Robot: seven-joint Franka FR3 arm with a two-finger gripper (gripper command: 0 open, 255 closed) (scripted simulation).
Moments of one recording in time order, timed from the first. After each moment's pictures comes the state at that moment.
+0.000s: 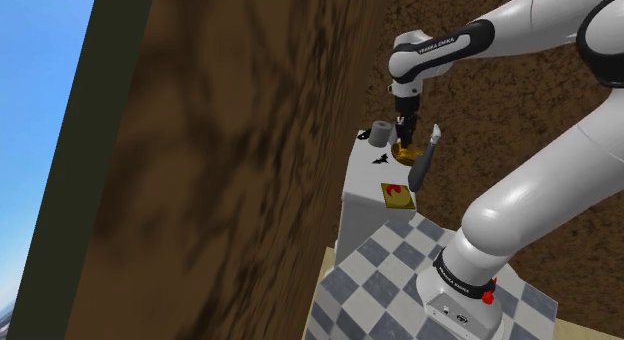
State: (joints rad) arm -0.13 -0.25 -0.32 -2.33 -0.25 1.79 -0.47
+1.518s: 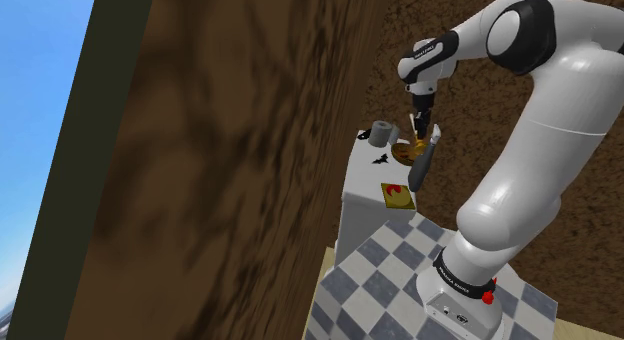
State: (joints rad) arm -0.26 0.12 -0.49 -2.01 -0.20 1.89 -0.80
